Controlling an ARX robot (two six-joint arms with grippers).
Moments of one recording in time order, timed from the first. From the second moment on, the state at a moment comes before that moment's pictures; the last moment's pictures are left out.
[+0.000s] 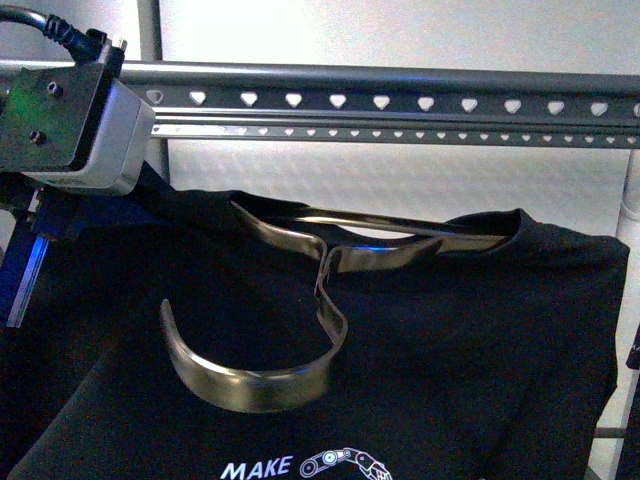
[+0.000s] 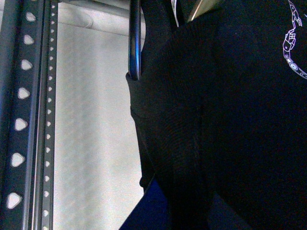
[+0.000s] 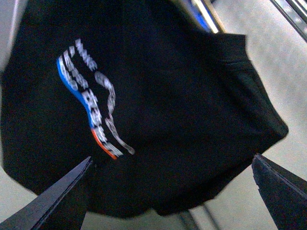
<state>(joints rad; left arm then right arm) -0.02 1.53 1.22 -0.14 0.80 1.78 -0.15 1.03 0.60 0.04 -0.79 -1.21</state>
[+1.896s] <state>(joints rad) 0.06 1.47 1.21 0.26 0.14 -0.10 -0.06 1.20 0.64 0.12 -0.63 -0.46</state>
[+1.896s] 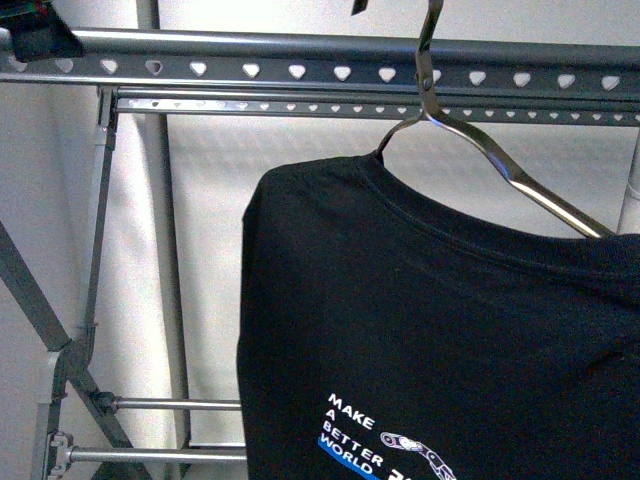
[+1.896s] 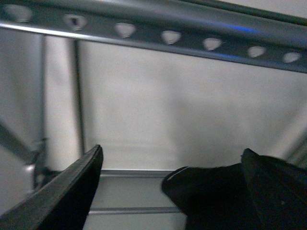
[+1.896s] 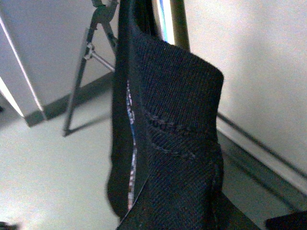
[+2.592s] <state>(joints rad) 0.00 0.93 0.30 0.62 0.00 0.00 0.21 1.54 1.29 -0.12 -0.40 0.23</state>
